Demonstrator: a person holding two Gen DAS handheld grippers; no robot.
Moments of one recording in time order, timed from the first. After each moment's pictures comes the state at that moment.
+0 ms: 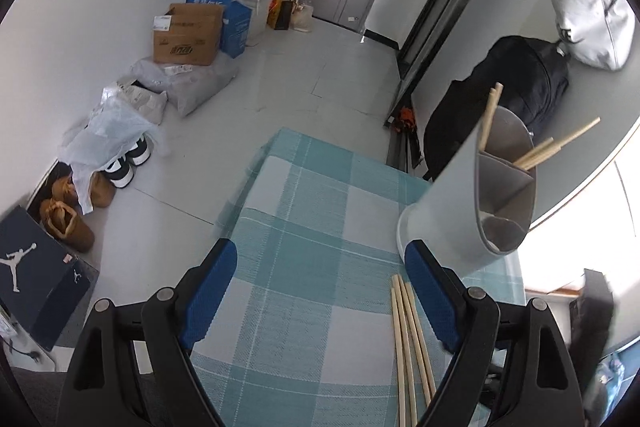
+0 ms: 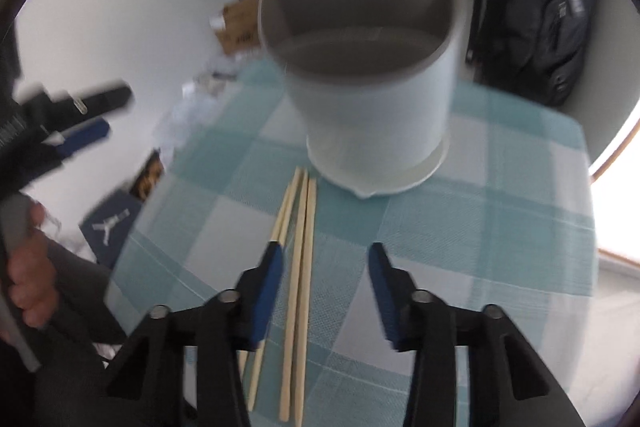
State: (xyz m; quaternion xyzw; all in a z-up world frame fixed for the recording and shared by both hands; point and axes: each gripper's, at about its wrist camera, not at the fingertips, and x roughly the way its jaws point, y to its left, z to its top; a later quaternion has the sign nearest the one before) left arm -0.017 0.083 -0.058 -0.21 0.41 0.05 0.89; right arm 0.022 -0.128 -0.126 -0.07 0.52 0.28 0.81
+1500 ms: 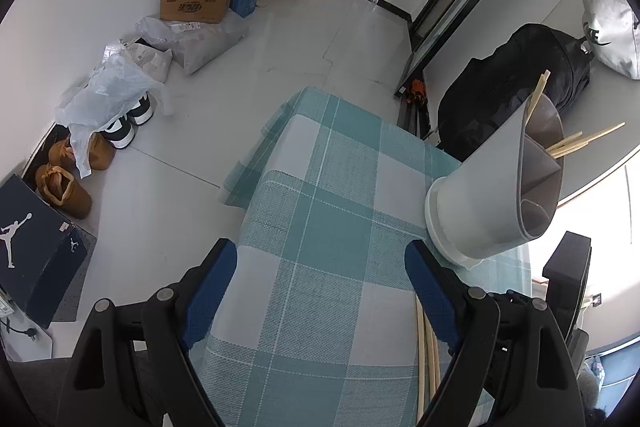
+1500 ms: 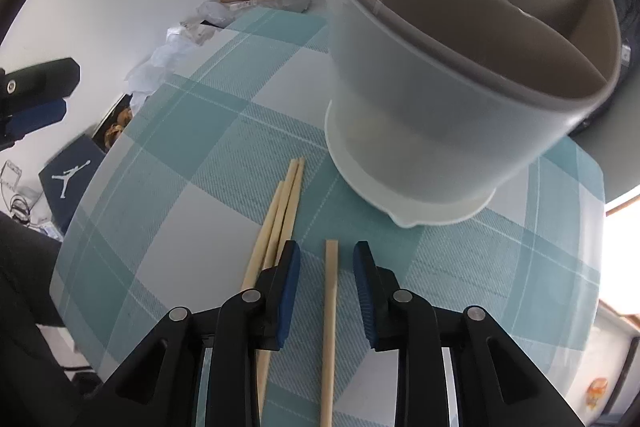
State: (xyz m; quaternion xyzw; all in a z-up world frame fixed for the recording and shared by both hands) left arm -0.010 0.104 -0.084 -0.24 0.47 0.05 0.85; right arm 0.031 -0.084 -0.141 -0.17 0.52 0.26 0.79
